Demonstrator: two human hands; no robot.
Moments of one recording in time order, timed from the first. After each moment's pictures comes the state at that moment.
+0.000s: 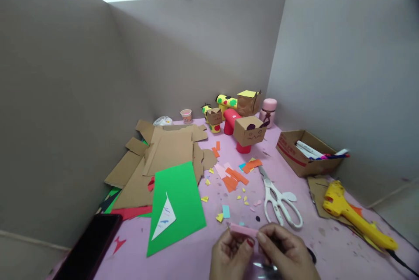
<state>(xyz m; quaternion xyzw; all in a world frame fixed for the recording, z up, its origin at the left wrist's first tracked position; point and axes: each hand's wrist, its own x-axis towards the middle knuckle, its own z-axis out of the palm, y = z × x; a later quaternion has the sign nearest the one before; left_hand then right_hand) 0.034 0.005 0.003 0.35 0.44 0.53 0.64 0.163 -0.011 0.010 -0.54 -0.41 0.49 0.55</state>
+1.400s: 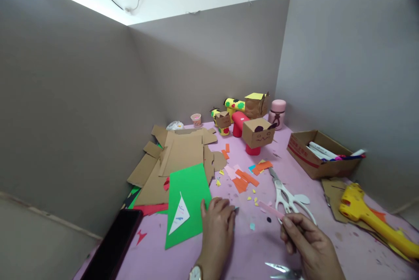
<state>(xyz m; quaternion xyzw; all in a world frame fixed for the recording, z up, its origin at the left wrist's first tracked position) -0.002 0.042 0.020 0.78 0.56 0.27 0.08 0.179 -0.007 0.005 -0.51 -0.34 0.48 0.63</state>
